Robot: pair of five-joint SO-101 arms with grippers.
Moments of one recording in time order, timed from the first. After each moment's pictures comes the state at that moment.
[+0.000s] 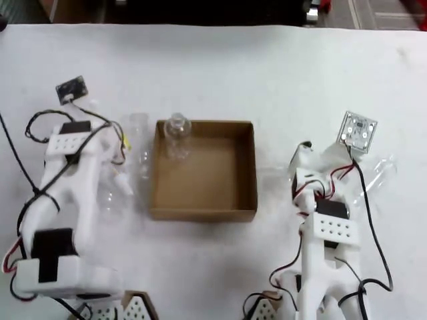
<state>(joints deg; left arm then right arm) -11.8 0.7 28.0 54.1 25.6 7.4 -41.9 68.2 17.2 -9.1</state>
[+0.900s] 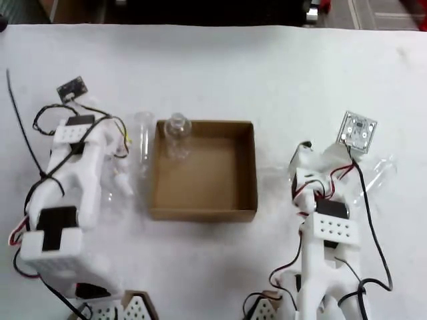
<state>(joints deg) -12.0 10.1 21.5 52.8 28.7 7.4 -41.9 68.2 17.2 -9.1</state>
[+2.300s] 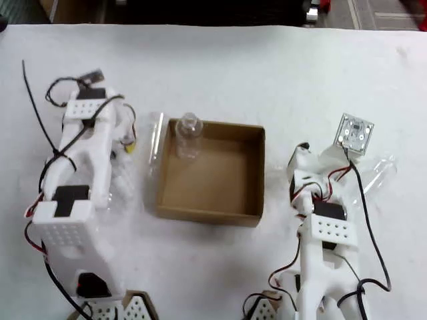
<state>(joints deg) -8.7 24.1 -3.4 76.0 26.7 6.8 -41.9 70.0 14.9 -9.1</state>
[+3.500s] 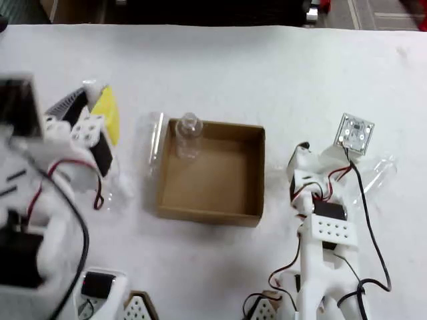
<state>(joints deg) 1.5 -56.0 15.2 66.0 8.7 6.9 -41.9 70.0 14.9 -9.1</state>
